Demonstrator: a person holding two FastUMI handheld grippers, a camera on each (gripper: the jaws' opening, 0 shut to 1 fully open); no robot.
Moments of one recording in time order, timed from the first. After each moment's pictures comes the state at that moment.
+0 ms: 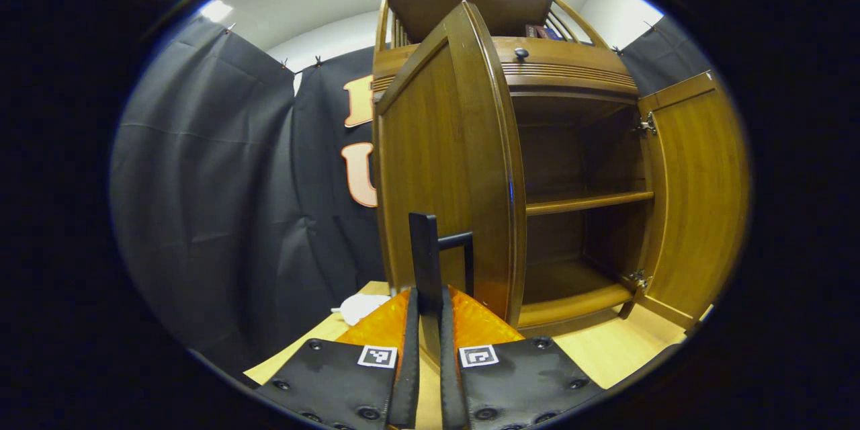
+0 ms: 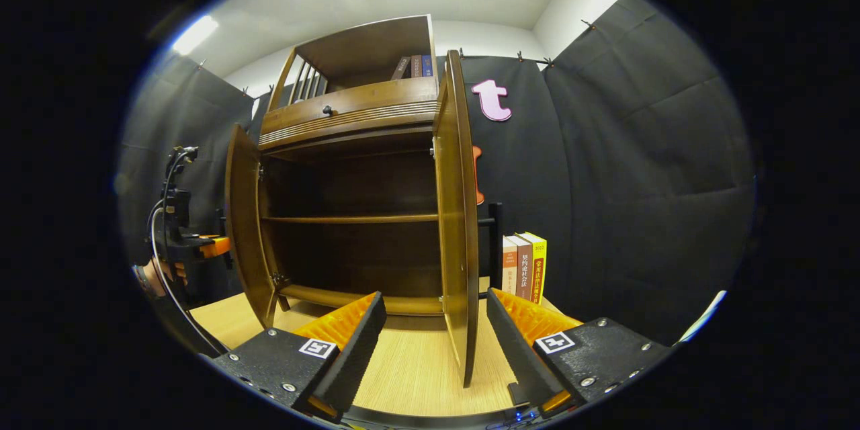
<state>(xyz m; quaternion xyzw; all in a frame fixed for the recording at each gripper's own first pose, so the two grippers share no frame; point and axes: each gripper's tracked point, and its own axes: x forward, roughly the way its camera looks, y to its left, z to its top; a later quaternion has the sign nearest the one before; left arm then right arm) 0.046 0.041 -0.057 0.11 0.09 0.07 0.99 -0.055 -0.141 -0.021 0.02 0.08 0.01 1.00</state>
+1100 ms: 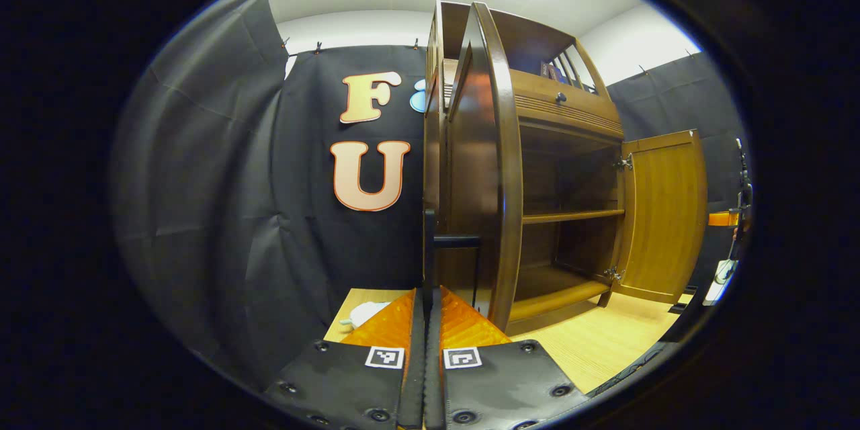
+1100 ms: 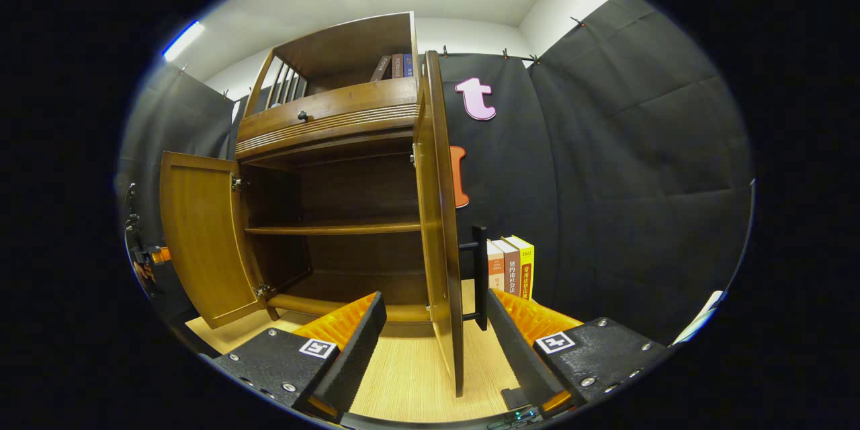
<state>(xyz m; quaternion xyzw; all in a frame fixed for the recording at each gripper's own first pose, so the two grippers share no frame) 0.027 0.207 -0.031 0.05 0.08 -0.07 0.99 -0.027 -0.157 -0.002 0.03 0.08 -0.03 1.00</state>
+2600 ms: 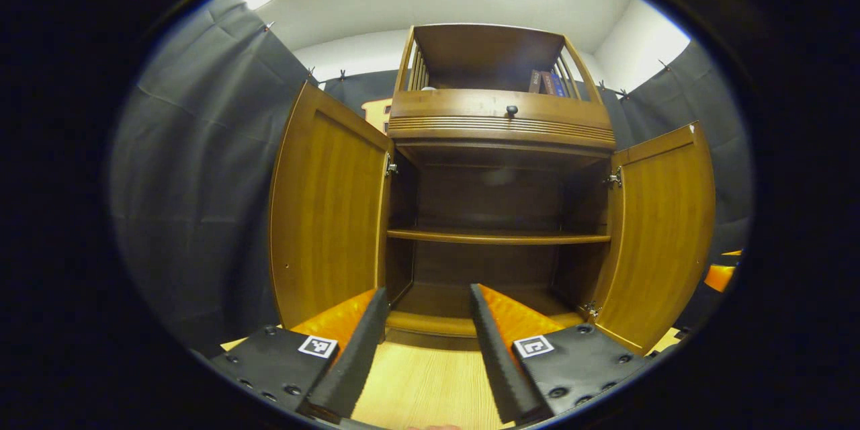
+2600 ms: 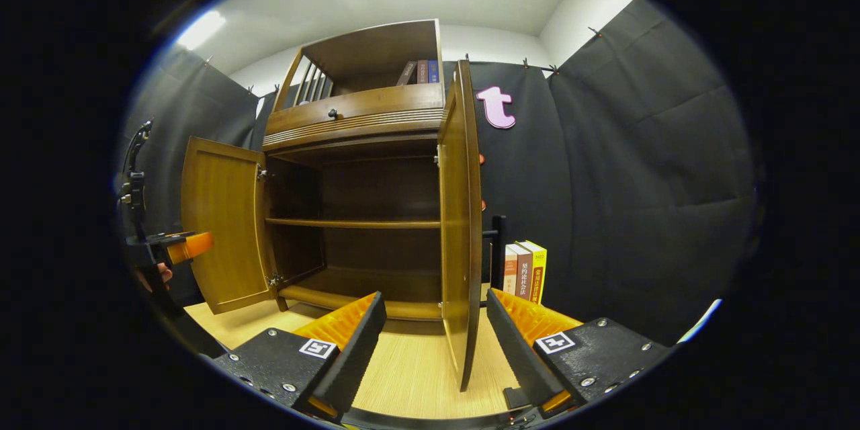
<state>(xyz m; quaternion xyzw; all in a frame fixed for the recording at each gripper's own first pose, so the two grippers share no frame) -0.028 -0.017 -0.025 0.04 0.04 0.06 1.00 -0.056 -0.145 -0.013 0.00 0.07 0.01 1.00</state>
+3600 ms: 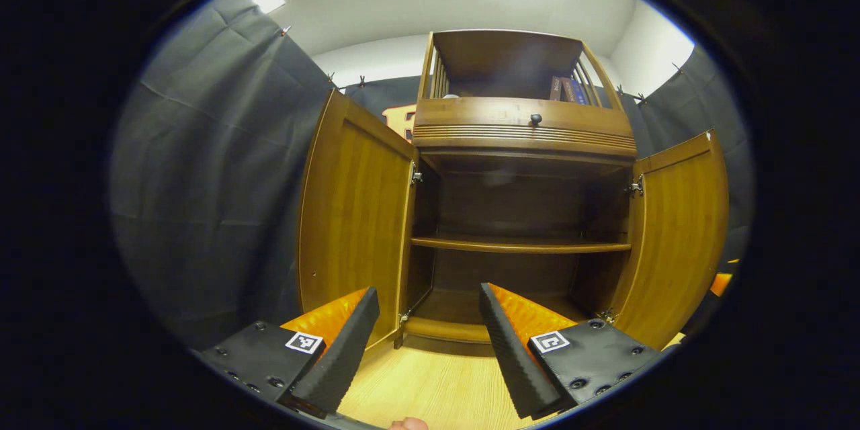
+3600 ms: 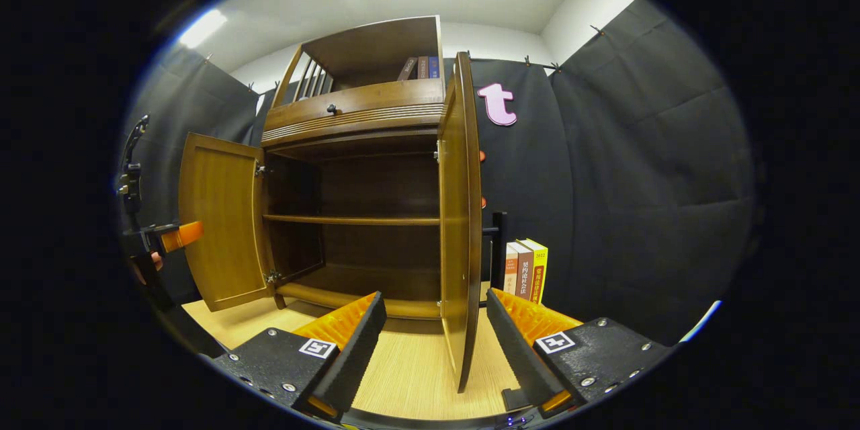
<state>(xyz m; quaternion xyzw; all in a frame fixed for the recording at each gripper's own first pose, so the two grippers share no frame) -0.033 0.003 -0.007 0.04 0.02 0.09 0.99 -0.049 -0.140 -0.016 0.00 0.07 0.02 1.00</state>
